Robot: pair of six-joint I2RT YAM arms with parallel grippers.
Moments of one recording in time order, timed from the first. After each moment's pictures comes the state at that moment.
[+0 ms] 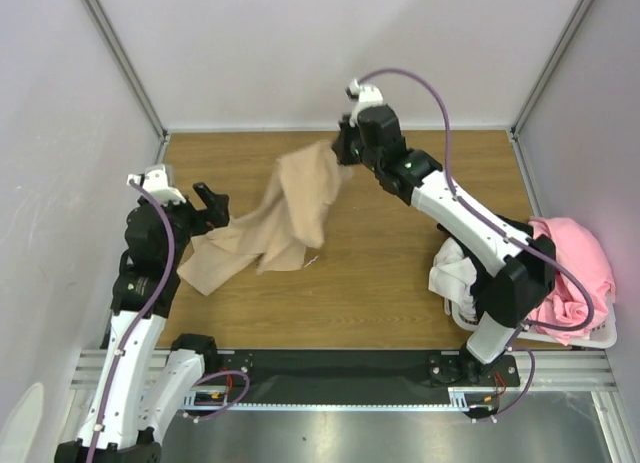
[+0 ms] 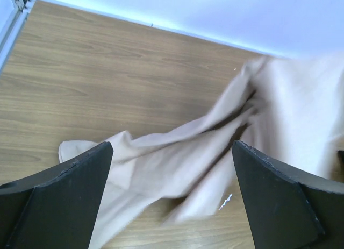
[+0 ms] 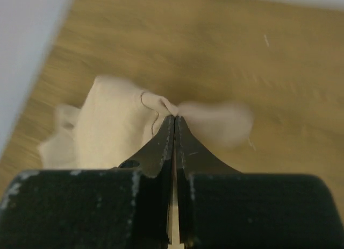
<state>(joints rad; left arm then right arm) -0.10 0.68 0.85 -0.38 -0.03 -0.30 0.70 1.69 1.77 -0.31 0.13 0.31</state>
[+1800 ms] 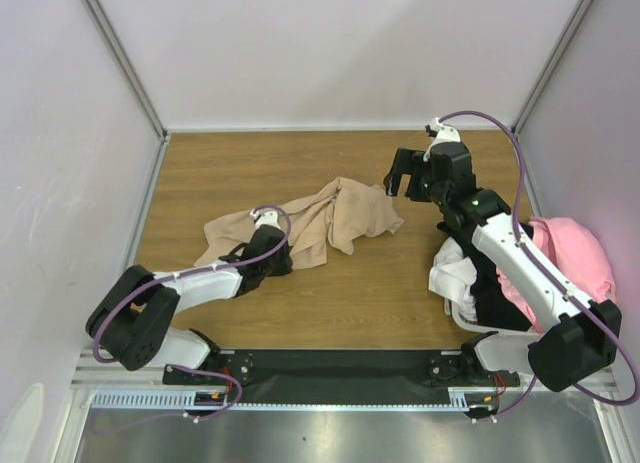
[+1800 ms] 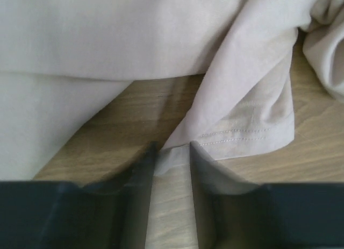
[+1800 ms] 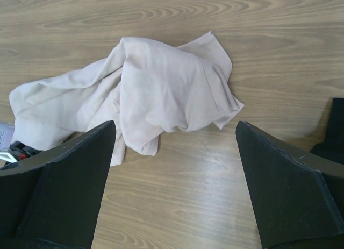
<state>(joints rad) -0.61 1.38 0.52 0.07 -0.20 -0.60 0.42 1.29 1.19 -0.39 0.09 0.40</state>
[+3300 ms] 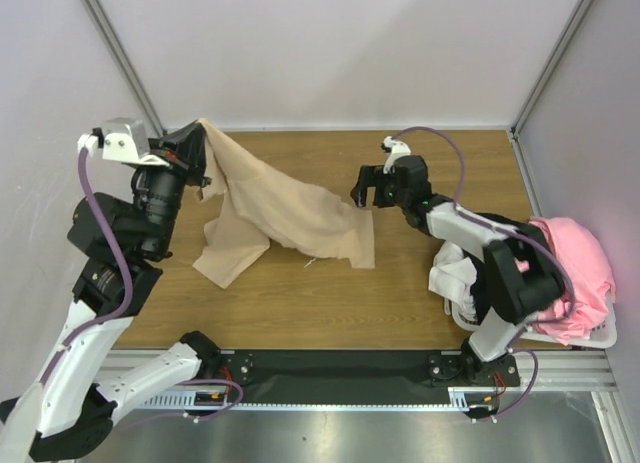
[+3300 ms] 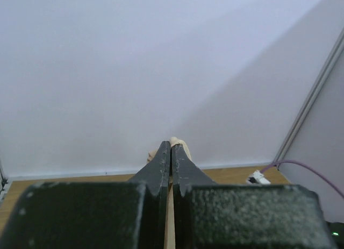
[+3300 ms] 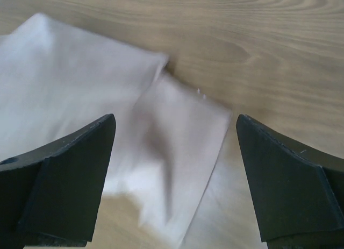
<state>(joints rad) -0.63 0.83 1.34 -0.12 -0.38 -0.04 0.44 1.64 1.04 0.15 -0.11 0.32</state>
